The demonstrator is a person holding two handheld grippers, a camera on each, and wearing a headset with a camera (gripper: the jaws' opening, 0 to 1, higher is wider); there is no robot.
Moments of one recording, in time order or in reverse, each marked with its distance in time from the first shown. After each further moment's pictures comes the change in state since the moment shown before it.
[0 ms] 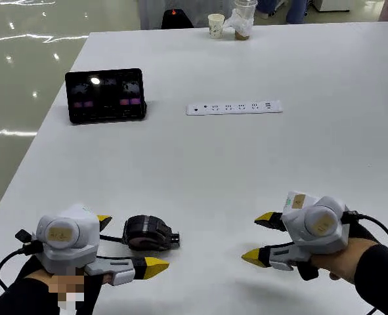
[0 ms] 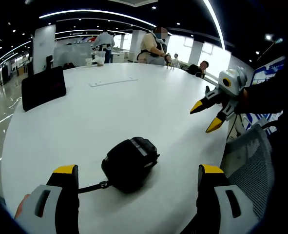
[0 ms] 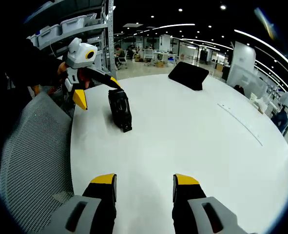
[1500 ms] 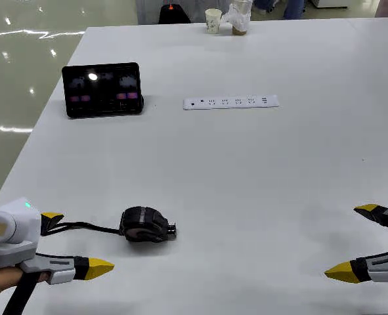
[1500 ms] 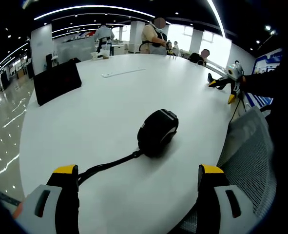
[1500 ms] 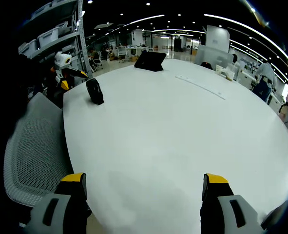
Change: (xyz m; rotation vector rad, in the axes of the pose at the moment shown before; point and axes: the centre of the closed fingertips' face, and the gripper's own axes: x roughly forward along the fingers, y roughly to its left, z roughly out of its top) left arm -0.055 0.040 -0.029 0.064 0.093 0.043; right arm -0.109 -0.042 -0.100 0.203 0.036 -0.117
